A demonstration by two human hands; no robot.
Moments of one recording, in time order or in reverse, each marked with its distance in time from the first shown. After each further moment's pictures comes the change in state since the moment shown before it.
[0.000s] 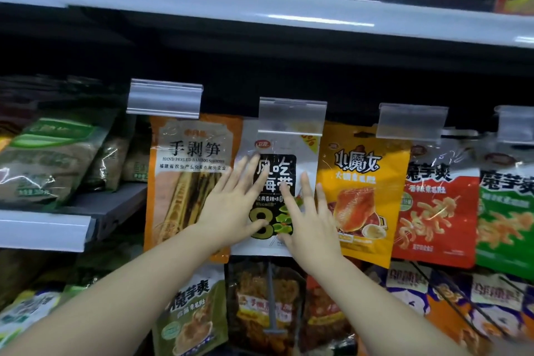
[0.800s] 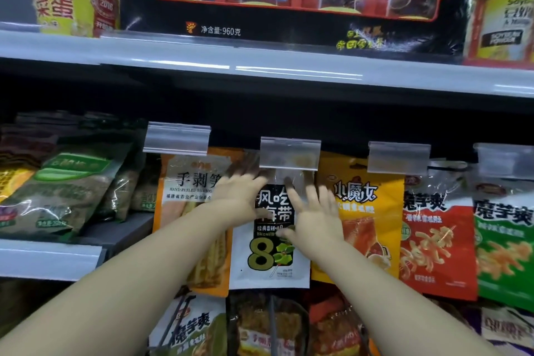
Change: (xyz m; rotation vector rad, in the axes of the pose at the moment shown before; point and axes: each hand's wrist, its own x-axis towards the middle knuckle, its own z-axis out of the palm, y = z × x) left_hand 0.058 -0.008 -0.067 -0.096 -0.210 -0.163; right_hand 0.043 -0.002 -0.067 -0.066 -0.122 0.078
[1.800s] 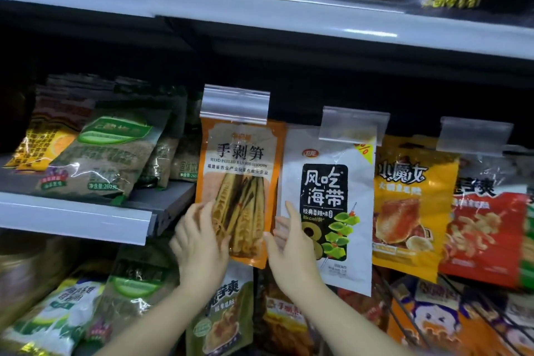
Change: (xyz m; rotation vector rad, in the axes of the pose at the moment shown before) left_hand -0.134 -0.063 0.110 -0.421 0.334 -0.555; right_hand -0.057 -0.106 0.067 1.018 -0.020 0.111
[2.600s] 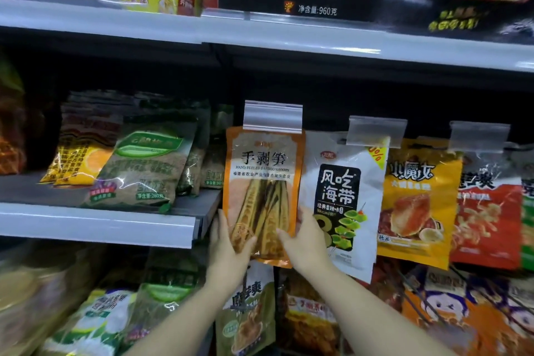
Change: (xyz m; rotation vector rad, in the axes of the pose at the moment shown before) left_hand 0.007 -0.025 -0.013 -0.543 -0.315 -0.132; right_hand 0.011 -0.025 0.027 -0.119 0.105 0.183
